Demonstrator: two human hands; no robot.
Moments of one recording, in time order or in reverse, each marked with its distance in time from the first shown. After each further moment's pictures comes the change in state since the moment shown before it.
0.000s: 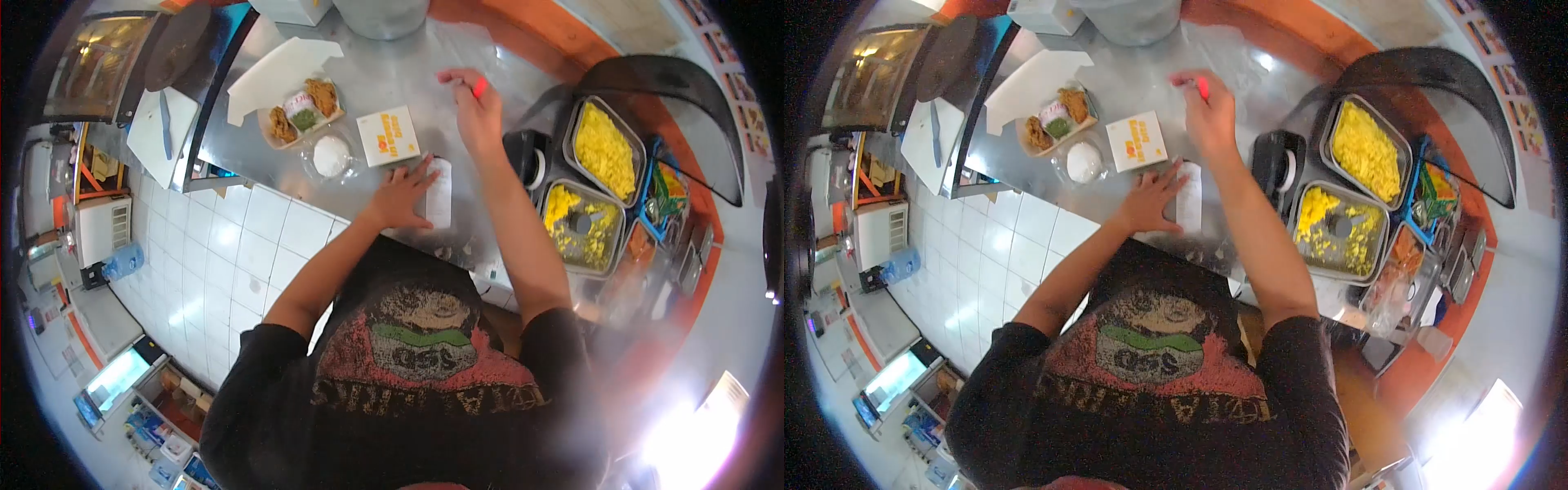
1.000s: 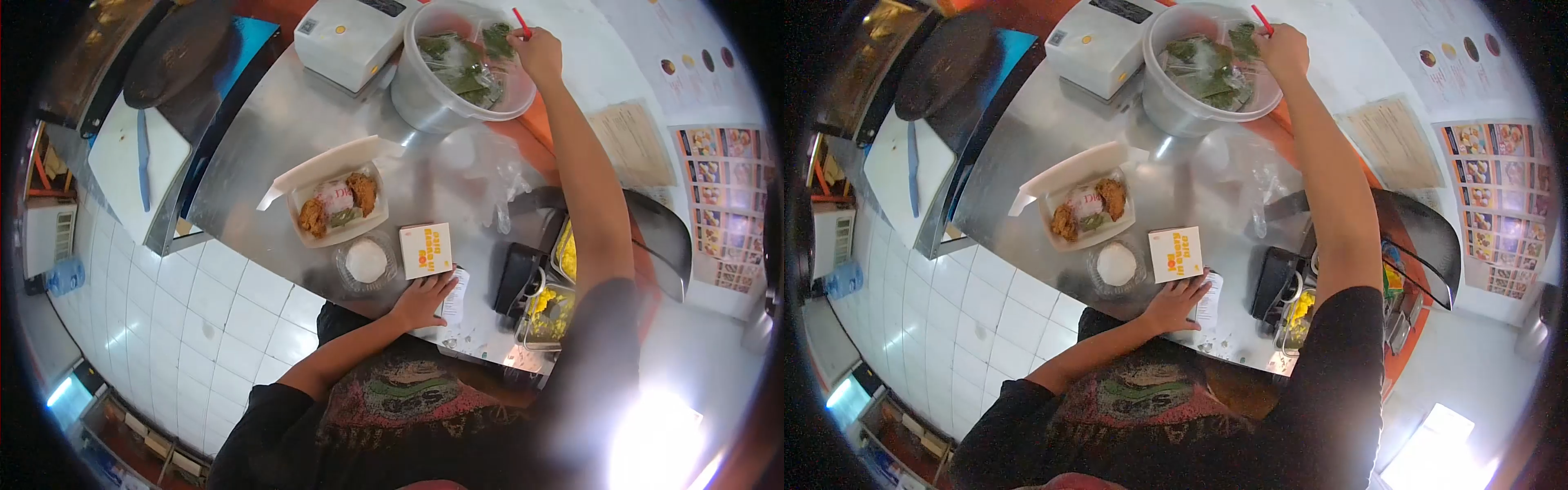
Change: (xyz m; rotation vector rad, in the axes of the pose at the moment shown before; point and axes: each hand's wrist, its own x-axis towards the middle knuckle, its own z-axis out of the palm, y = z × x) left_hand -0.004 -0.047 -0.007 -0.261 0.130 0.202; right_hand 0.366 -0.075 0.079 -1.332 0.104 -0.239
